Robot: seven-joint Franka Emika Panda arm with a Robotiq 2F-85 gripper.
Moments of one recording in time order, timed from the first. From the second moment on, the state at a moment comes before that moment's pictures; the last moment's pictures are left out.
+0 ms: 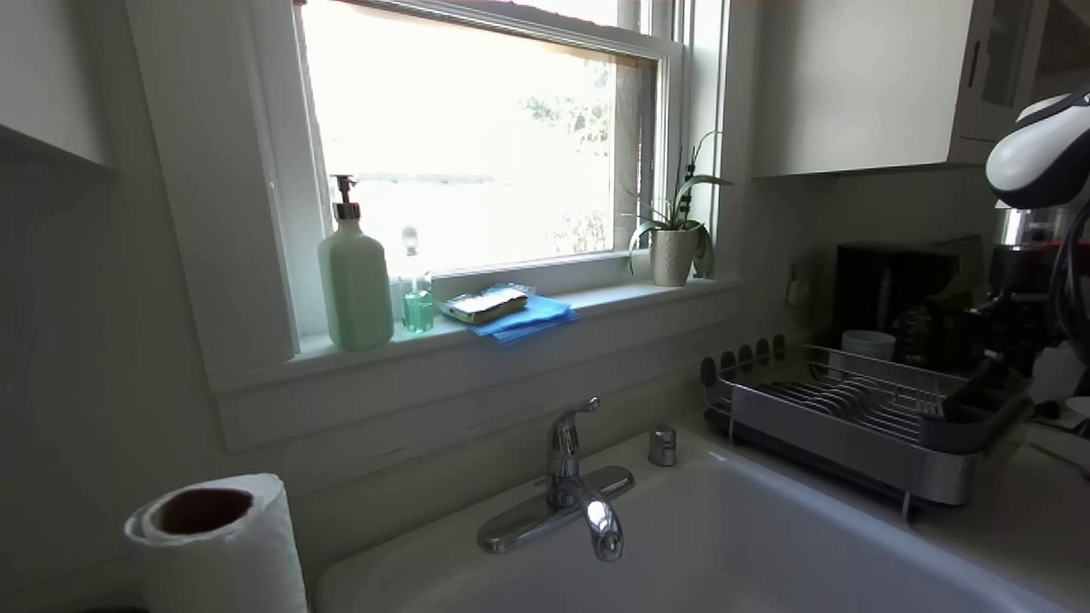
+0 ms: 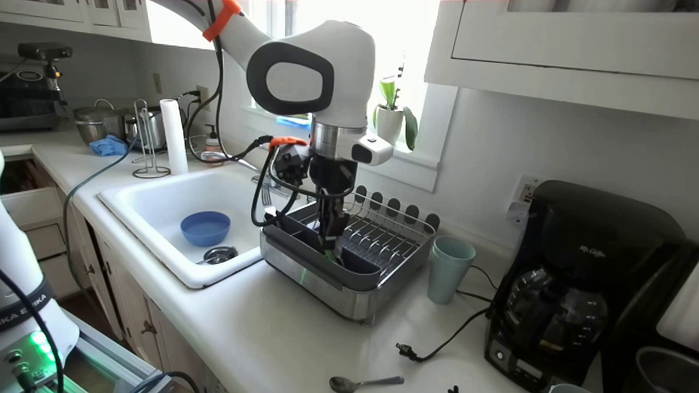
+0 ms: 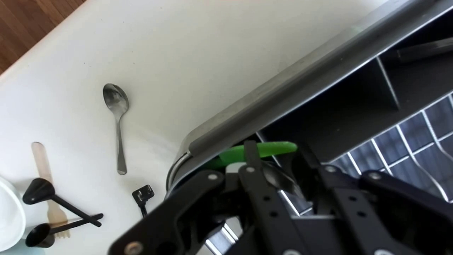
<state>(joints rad) -0.44 -0.05 -0.50 -2.24 -0.05 2.20 -0.05</state>
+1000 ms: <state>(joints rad) -0.44 -0.04 -0.46 -2.24 -0.08 2.19 -0.17</state>
